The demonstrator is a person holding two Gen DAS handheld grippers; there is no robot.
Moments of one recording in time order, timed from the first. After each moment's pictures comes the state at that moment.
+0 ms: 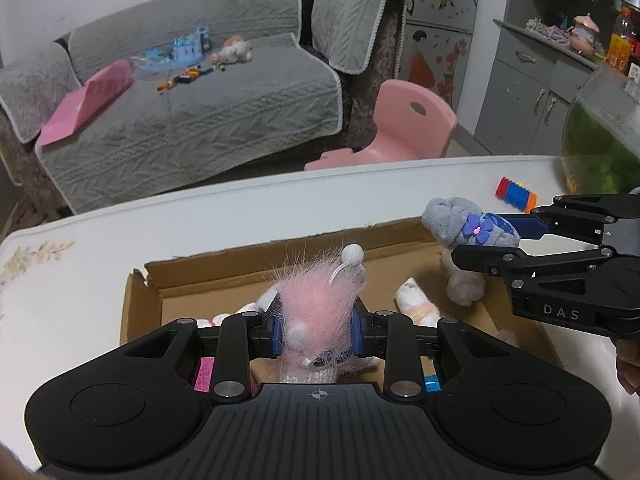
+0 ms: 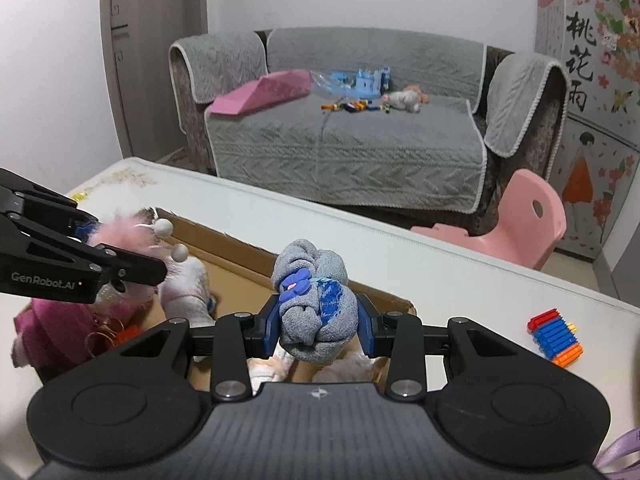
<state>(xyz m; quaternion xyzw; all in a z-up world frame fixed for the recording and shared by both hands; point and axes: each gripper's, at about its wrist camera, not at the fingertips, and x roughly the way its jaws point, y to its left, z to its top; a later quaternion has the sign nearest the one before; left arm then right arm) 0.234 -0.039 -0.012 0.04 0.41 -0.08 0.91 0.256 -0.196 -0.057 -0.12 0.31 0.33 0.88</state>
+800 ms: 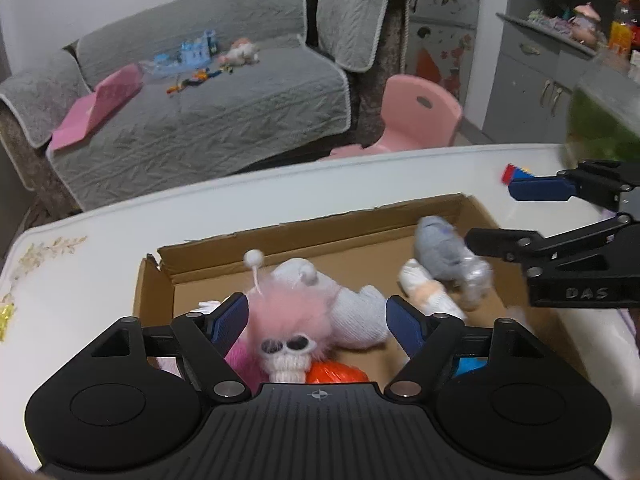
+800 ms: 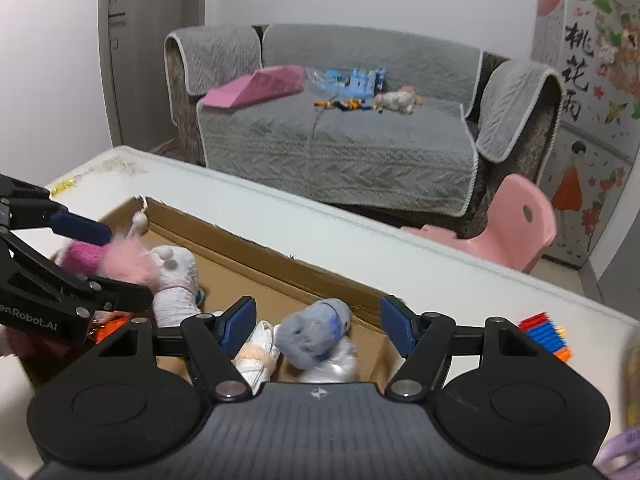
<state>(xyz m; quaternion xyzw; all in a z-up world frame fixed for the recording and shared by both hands) 0.207 -0.043 -0.011 0.06 0.39 -0.06 0.92 0.242 -0.206 -0.040 -0.14 0.29 0.33 0.89</state>
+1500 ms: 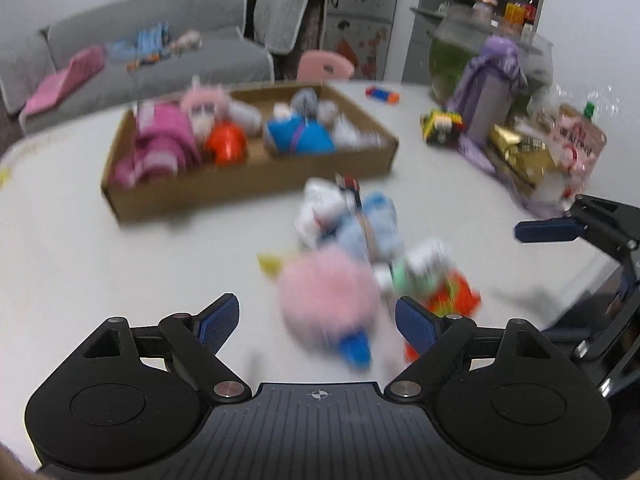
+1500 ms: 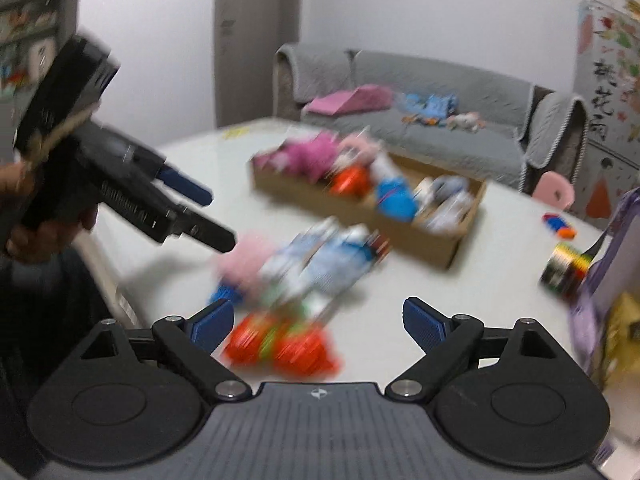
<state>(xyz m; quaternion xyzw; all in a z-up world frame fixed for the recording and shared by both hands) -0.058 -0.047 -0.054 0.02 0.40 -0.16 0.90 0.012 -0.321 -0.072 -0.16 0.26 0.43 0.85</state>
